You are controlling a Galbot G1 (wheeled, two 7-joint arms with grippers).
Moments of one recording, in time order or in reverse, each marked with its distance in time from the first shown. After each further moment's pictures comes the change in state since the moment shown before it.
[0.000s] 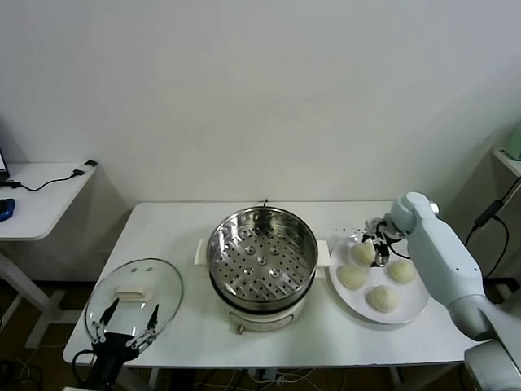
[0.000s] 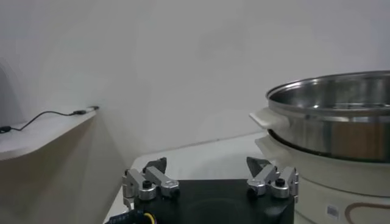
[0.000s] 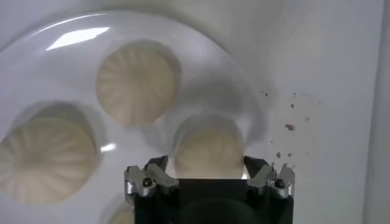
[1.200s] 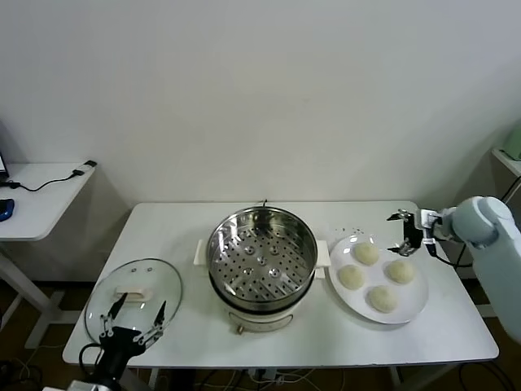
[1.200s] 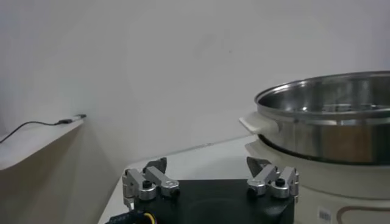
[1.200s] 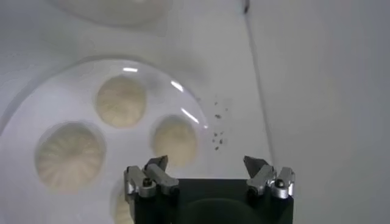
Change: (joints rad) left arm -0.008 0.019 0.022 -0.005 0.024 0.000 0.005; right arm -0.130 -0.241 0.080 0.370 0.275 -0.134 -0.005
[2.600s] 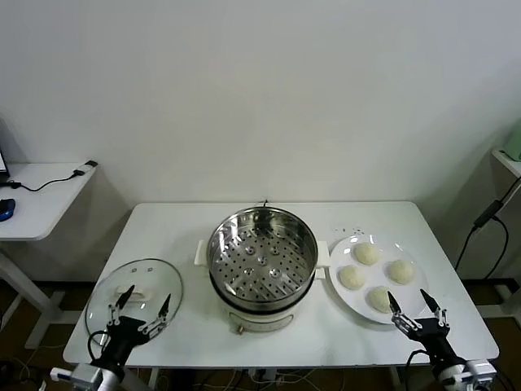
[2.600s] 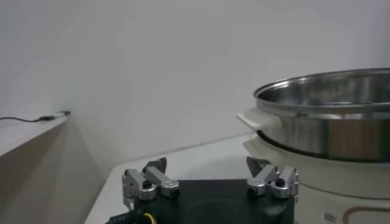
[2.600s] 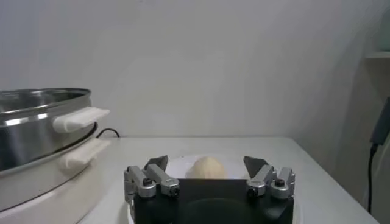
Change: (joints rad) left arm -0.115 0.058 0.010 0.096 -0.041 0.017 0.048; right arm -1.222 0.372 0.710 0.713 0.967 -0.008 1.033
